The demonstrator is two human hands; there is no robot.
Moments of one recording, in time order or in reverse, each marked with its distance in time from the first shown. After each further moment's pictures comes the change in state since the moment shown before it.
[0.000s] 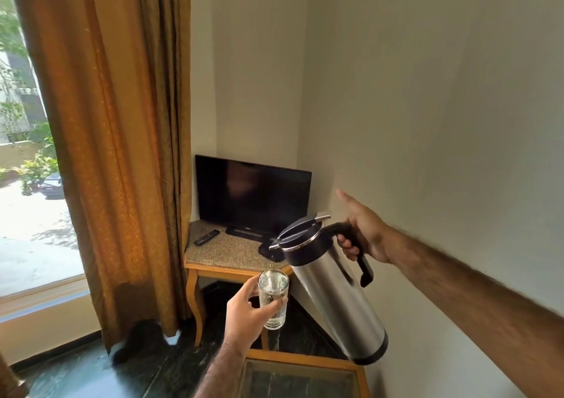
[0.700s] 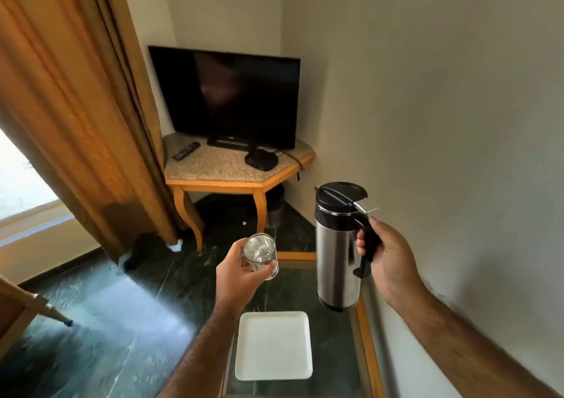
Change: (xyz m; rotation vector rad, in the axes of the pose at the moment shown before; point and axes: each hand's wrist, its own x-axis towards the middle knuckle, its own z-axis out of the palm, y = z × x) left_hand -0.032 -0.113 0.034 0.159 -0.039 -0.154; right_hand -0.015 0.247 0.040 0.715 0.485 -0.120
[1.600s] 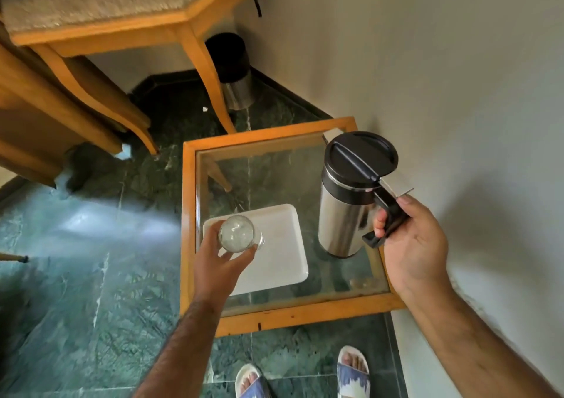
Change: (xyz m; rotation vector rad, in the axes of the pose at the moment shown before) left_hand -0.036 -0.311 0.147 0.033 -0.143 -0.264; right_hand 0.026 0.294 -0.175 0.130 0.322 0.083
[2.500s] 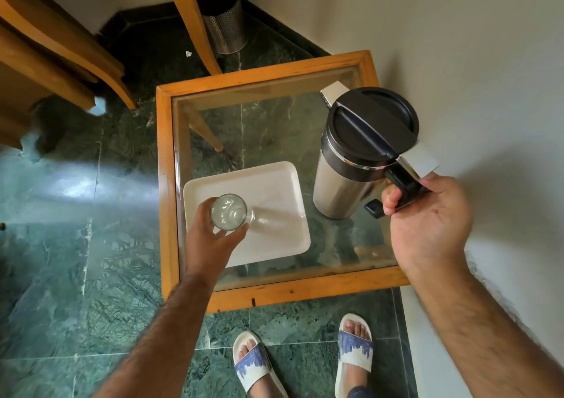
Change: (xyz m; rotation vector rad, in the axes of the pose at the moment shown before) left_hand 0.028 -0.106 0.029 0.086 -0.036 -0.086; right_hand 0.031 0.079 -0.039 0.075 0.054 0.056
